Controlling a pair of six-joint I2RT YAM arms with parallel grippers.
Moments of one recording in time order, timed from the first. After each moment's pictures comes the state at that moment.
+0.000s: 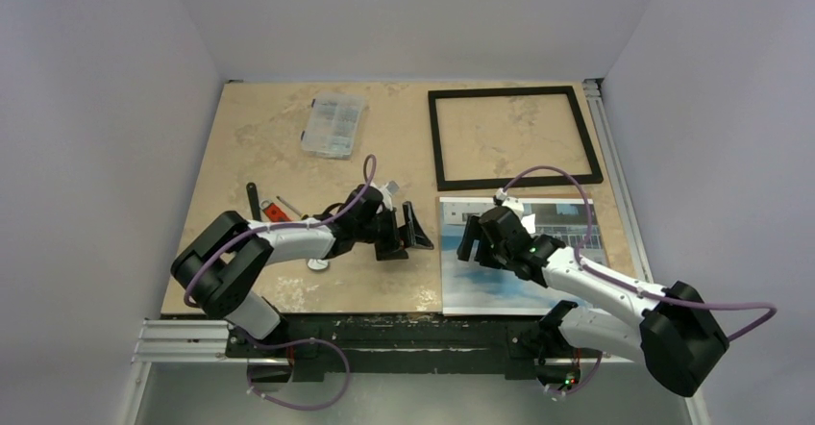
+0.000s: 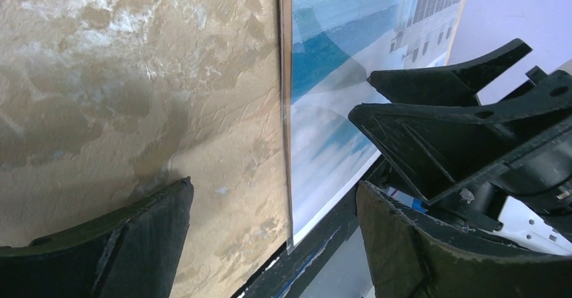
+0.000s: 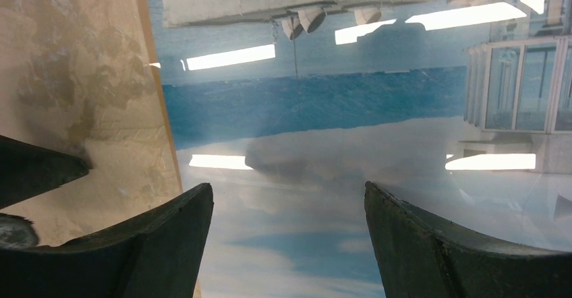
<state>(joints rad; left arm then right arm) -0.72 1.54 0.63 0.19 0.42 -1.00 0.70 1.07 0.48 -0.35 0.20 0.83</state>
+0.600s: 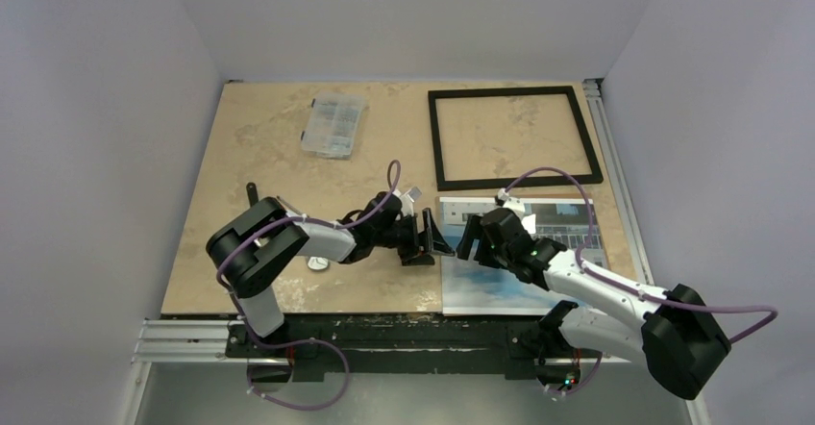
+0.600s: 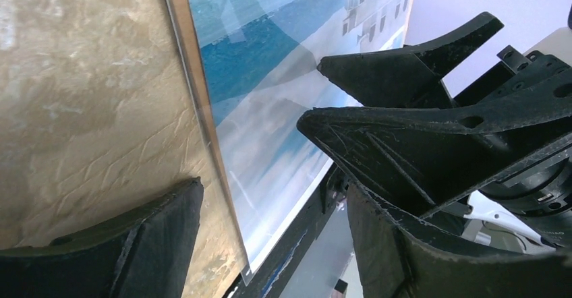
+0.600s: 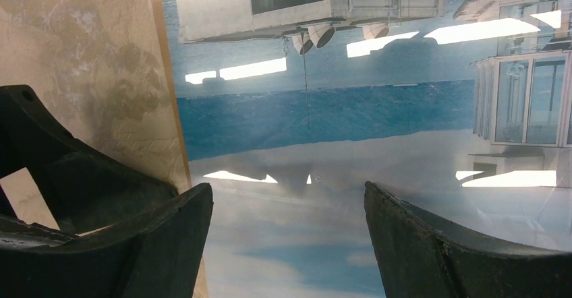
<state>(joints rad) -0.82 1.73 0.67 0.46 0.48 -1.11 0.70 1.05 0.44 -0.29 0.21 0.85</state>
